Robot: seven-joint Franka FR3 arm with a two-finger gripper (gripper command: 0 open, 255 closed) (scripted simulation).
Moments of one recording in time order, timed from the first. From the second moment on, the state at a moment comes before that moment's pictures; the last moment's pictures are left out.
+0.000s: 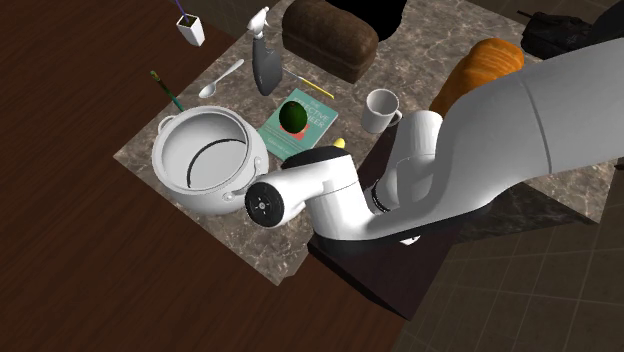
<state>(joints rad) 0.56 -0.67 0.37 -2.93 -0.21 1.95 -0.56</state>
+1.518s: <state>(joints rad) 0.57 -0.71 0.36 -2.91 -0.21 1.89 -0.59</state>
